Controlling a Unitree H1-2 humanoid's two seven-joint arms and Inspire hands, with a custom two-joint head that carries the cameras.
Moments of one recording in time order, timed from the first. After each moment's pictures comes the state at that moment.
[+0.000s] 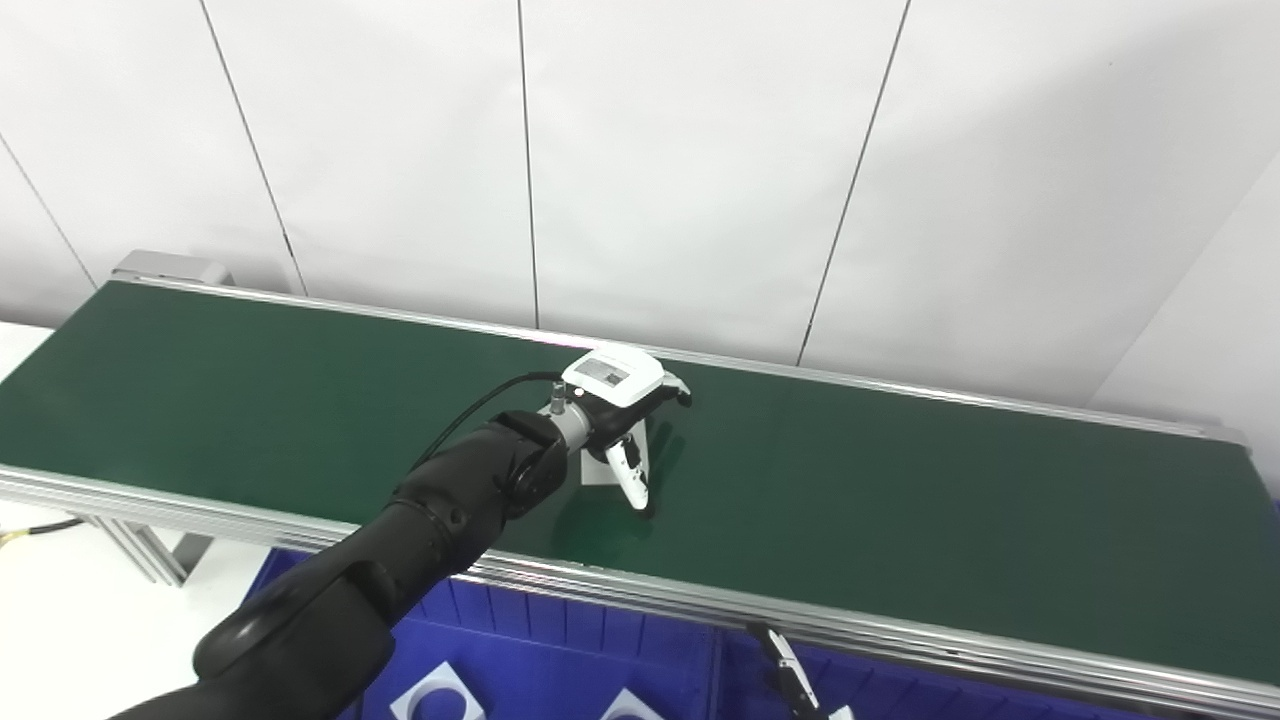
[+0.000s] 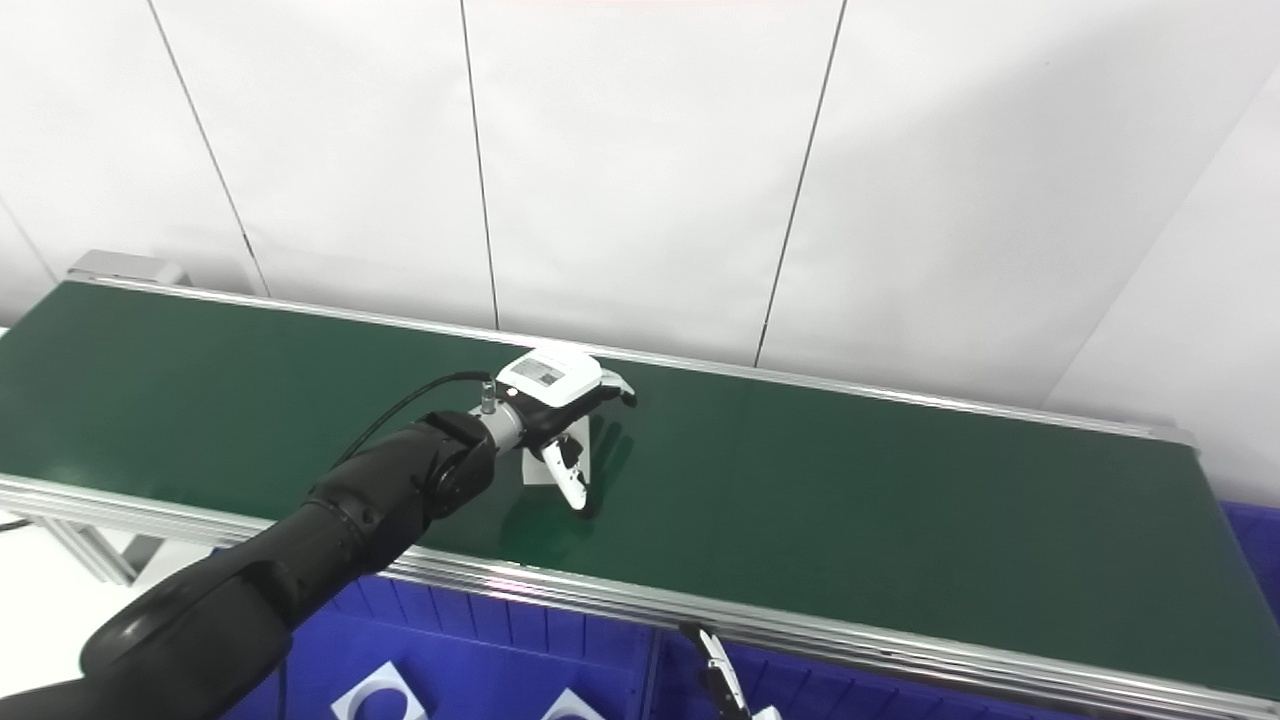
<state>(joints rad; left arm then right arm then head) -0.79 0.20 -0.58 0.96 0.92 -0.19 0.08 0.01 -0.17 0.72 0.48 -0.20 -0.43 -0.62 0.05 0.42</state>
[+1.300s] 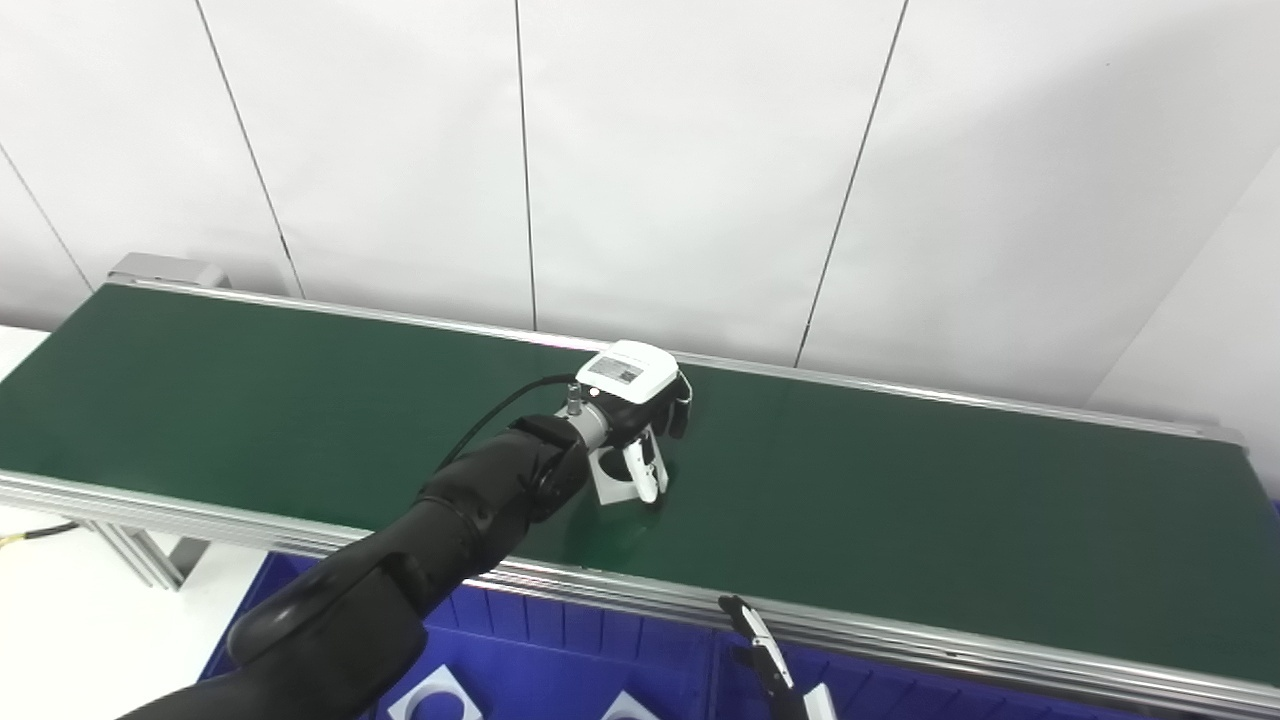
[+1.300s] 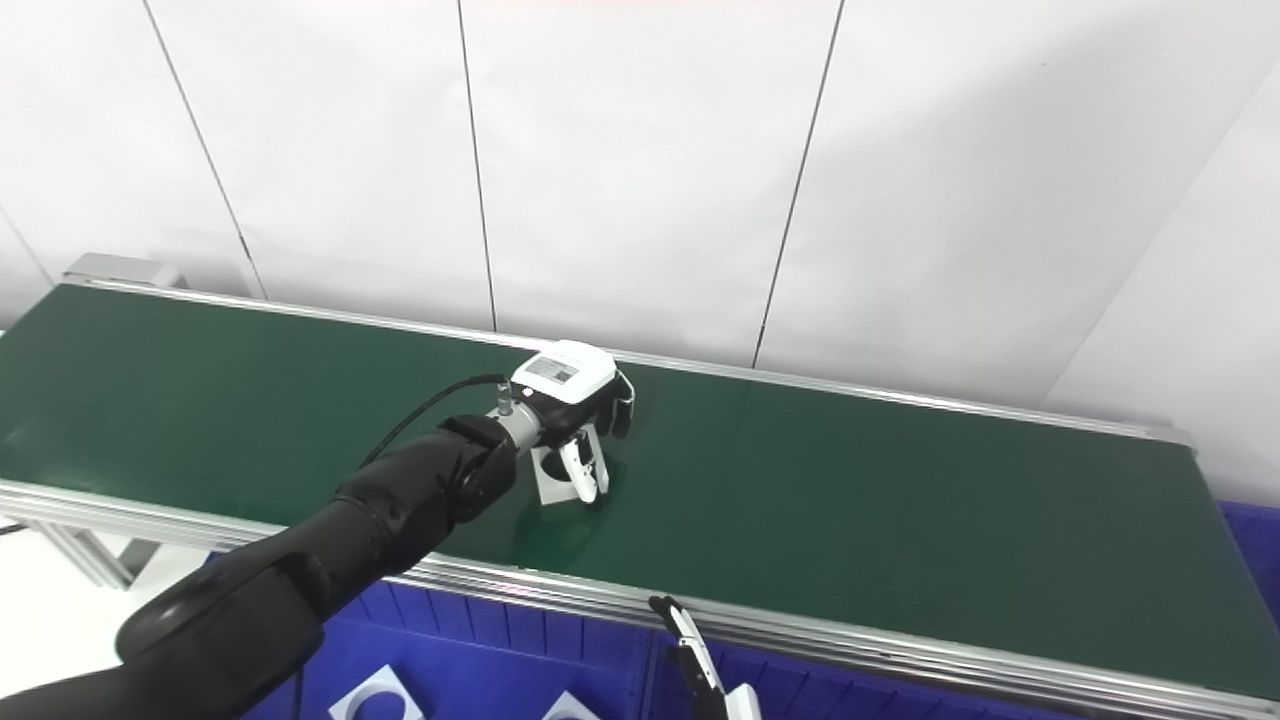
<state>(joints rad) -0.83 0.16 -0.63 1.02 0.84 -0.16 0.15 -0.01 -0.17 0.76 0.43 -0.24 -0.43 -0.64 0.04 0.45</state>
